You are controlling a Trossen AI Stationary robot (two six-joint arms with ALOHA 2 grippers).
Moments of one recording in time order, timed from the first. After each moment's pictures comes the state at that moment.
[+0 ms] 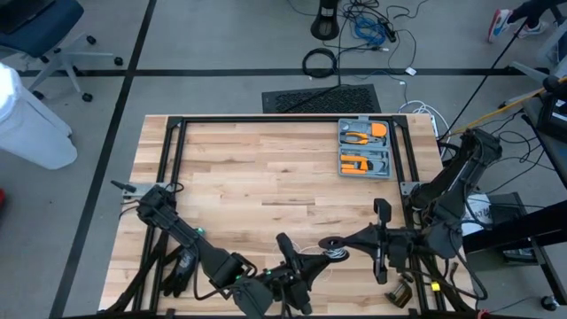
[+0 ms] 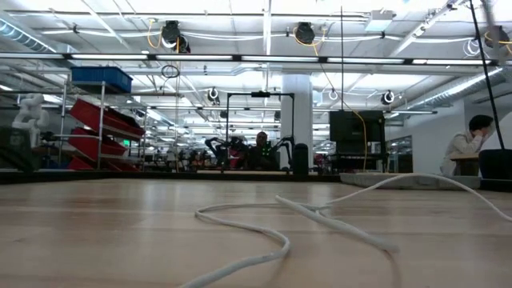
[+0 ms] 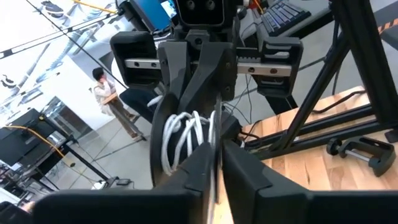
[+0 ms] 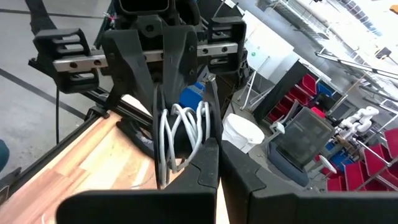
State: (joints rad) left arm -0.65 2.11 2.05 -0.02 -1.02 0.53; right arm 0.90 1.18 1.02 0.11 0.91 -0.48
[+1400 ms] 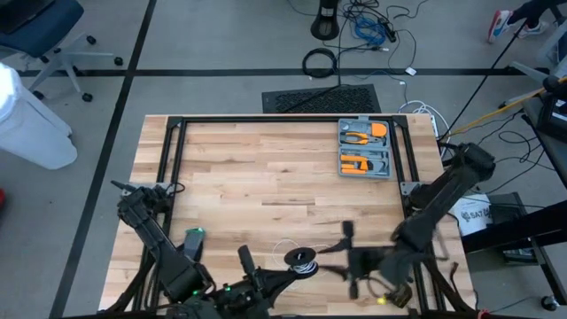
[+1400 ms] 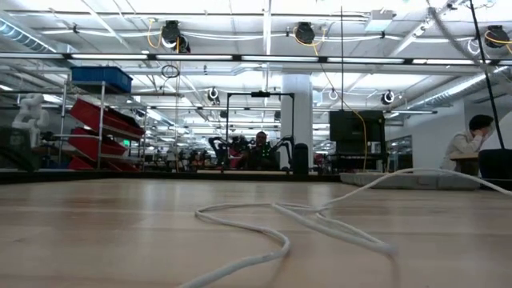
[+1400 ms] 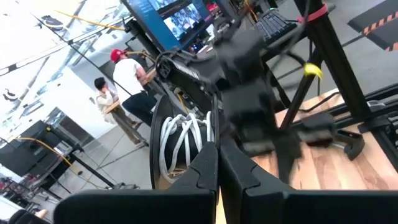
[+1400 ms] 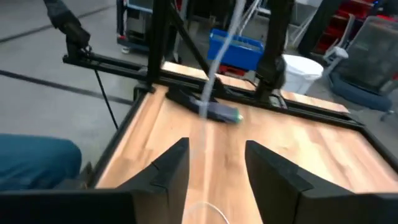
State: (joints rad) left arm -0.82 1.98 2.05 -0.18 -1.16 0.53; right arm 0.80 1.45 1.02 0.10 0.76 0.06
